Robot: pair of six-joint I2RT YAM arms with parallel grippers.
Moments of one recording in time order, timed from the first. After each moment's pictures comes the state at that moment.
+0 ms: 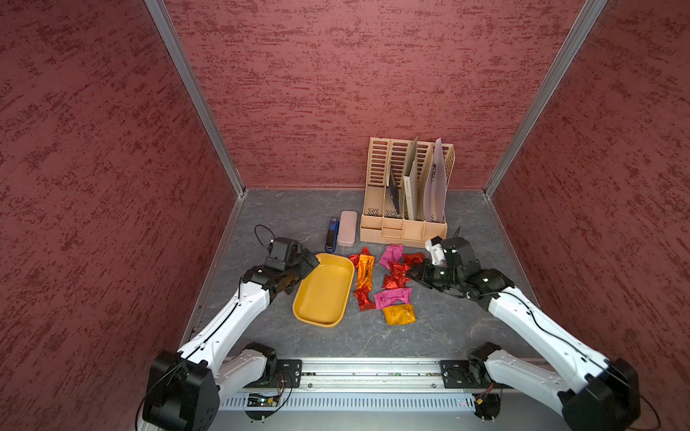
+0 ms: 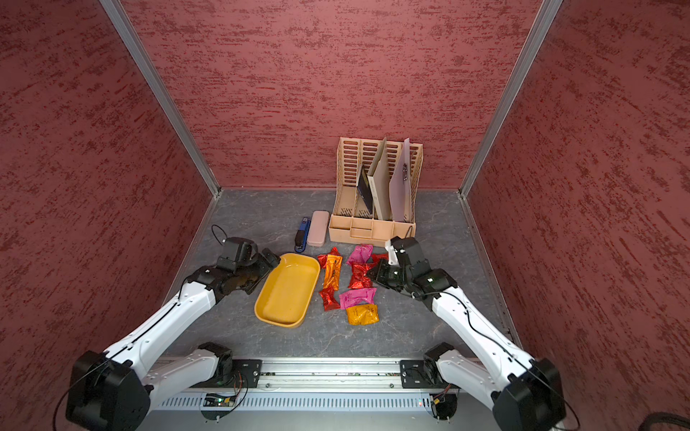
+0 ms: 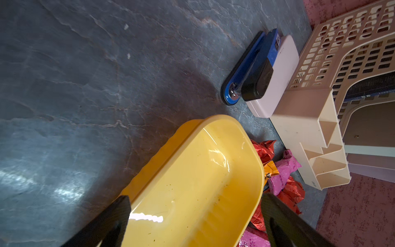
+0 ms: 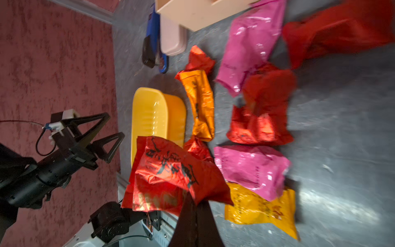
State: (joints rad) left arm -0.29 1.04 0.70 -0.59 0.04 -1.04; right arm 0.52 1.09 0.83 -0.50 -0.39 0.84
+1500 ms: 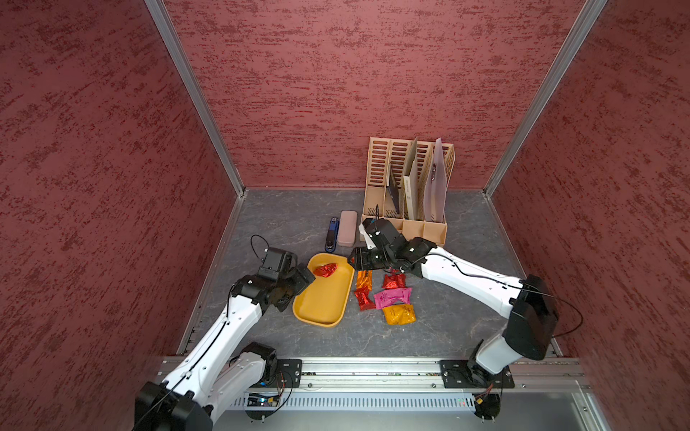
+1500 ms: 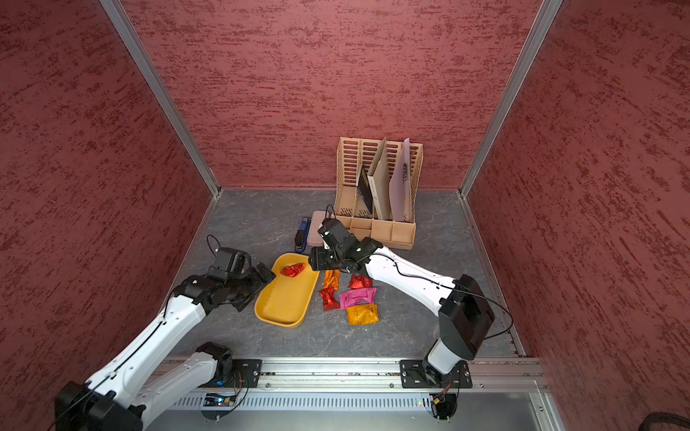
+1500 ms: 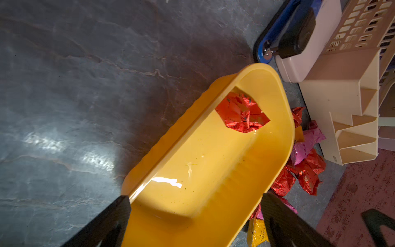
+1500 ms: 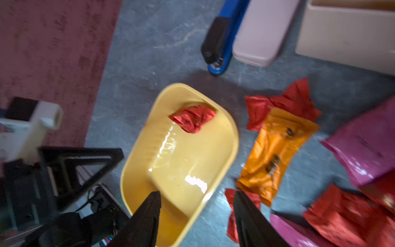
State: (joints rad) left arm -0.31 0.98 0.74 -0.80 0.12 -1.02; right arm 0.83 1.59 1.28 -0.58 -0.12 0.64
